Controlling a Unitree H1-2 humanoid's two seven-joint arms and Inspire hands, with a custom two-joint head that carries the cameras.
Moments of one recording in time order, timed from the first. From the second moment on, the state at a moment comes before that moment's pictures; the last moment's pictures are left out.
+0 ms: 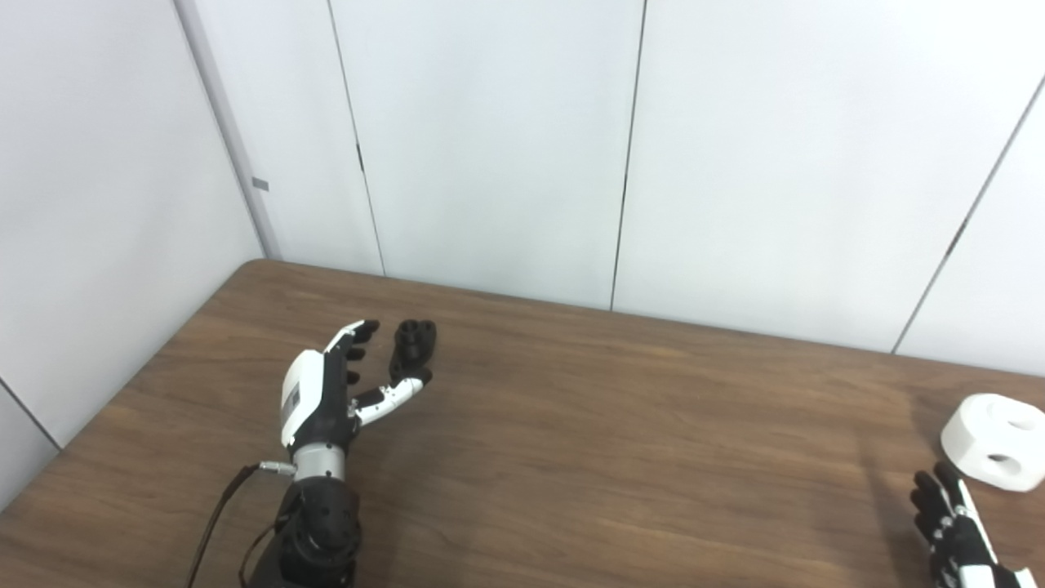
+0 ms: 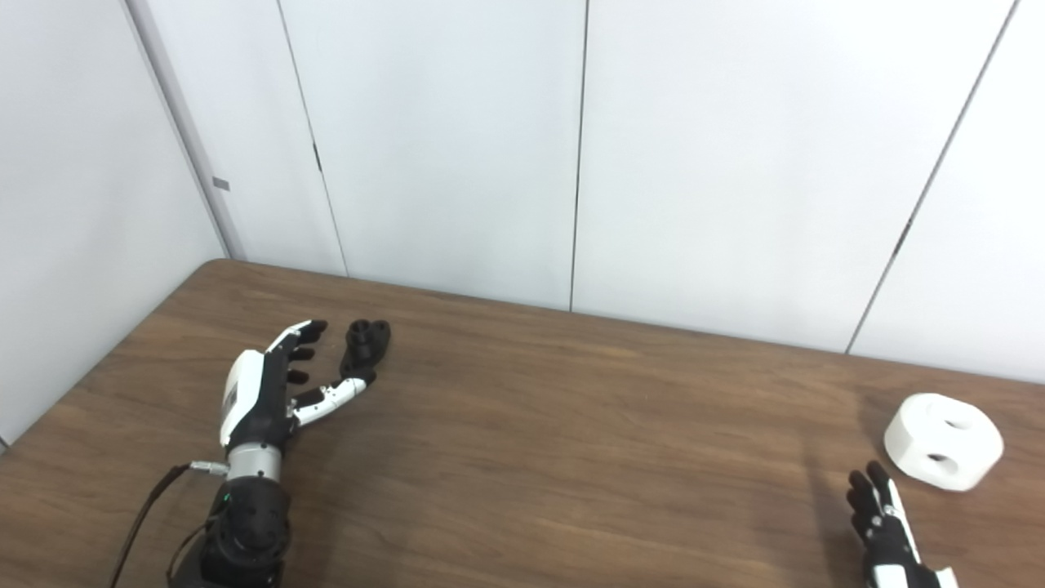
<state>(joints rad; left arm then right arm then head) -0.17 0.22 0.15 0.02 0.47 0.22 0.27 0.09 -0.18 -0.07 -0.10 0.06 -0.10 0.10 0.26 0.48</state>
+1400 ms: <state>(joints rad) -0.29 0.34 -0.05 0.28 0.74 0.40 0.31 0.14 -0.16 -0.06 -0.17 0.00 -0.03 0.07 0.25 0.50</state>
